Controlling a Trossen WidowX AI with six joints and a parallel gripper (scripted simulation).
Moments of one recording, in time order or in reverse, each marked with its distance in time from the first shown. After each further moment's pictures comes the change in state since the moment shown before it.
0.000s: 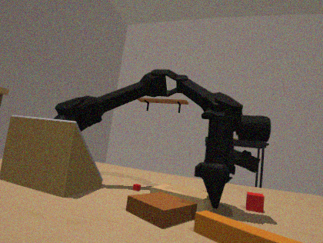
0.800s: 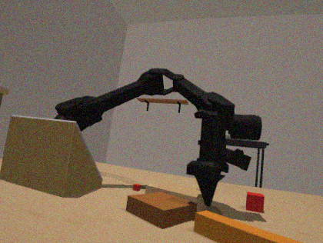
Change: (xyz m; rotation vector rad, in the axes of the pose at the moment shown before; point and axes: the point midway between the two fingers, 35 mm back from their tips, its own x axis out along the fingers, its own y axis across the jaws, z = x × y) arm -0.001 0.002 -0.017 0.000 -0.004 0.001
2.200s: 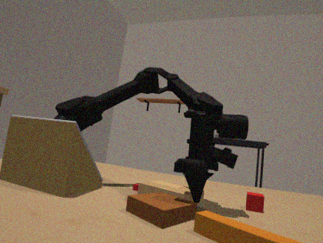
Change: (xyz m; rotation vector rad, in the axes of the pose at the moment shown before) arm -0.001 0.004 -0.028 0.004 0.001 0.000
